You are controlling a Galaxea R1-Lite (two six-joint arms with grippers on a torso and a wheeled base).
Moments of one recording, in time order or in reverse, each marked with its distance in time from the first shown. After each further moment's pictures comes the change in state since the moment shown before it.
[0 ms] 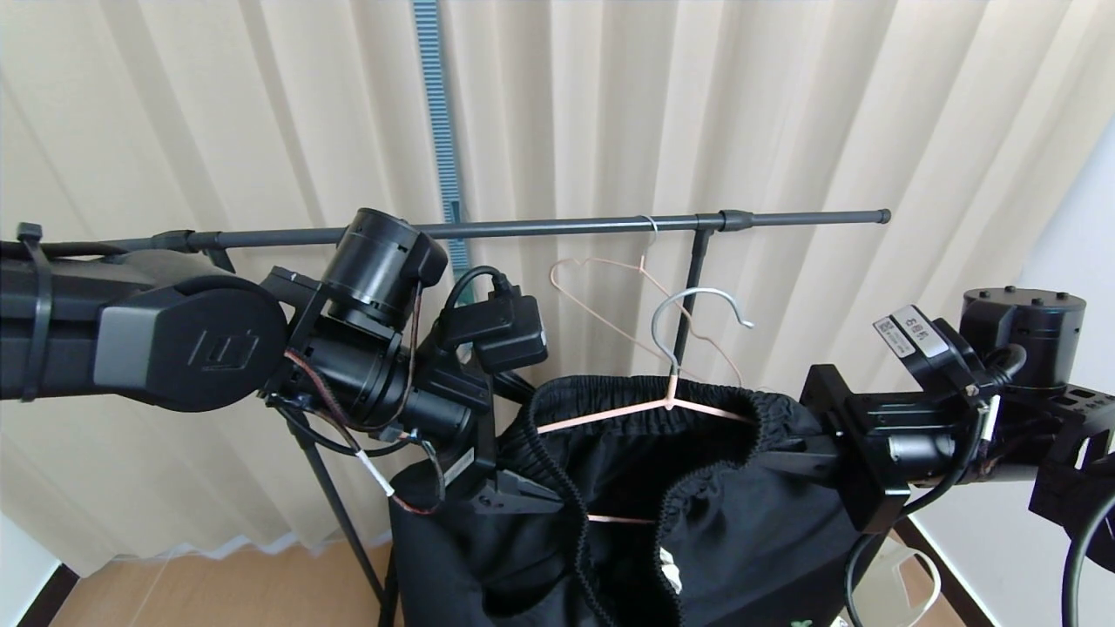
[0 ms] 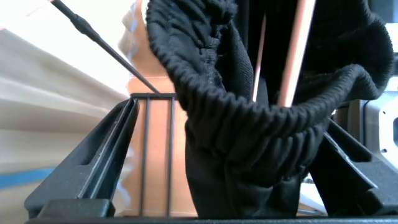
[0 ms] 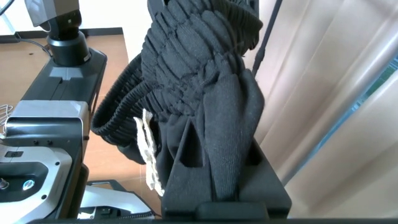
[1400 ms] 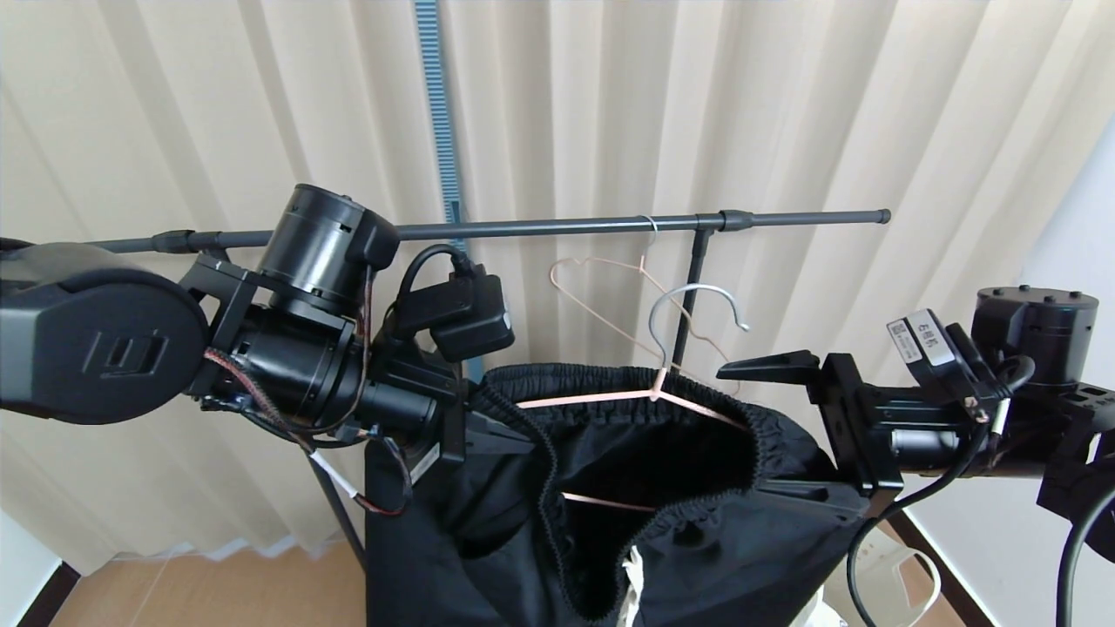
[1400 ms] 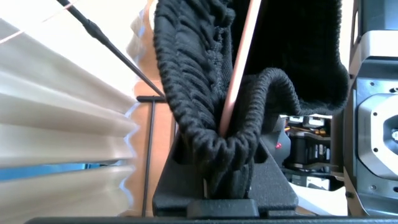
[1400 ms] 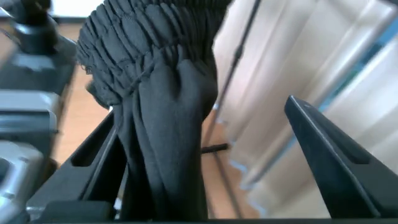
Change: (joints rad) left arm 0.026 -0.097 0.064 -0.043 0.004 -0.010; right arm -0.056 0.000 0.002 0.002 -0.062 -0.137
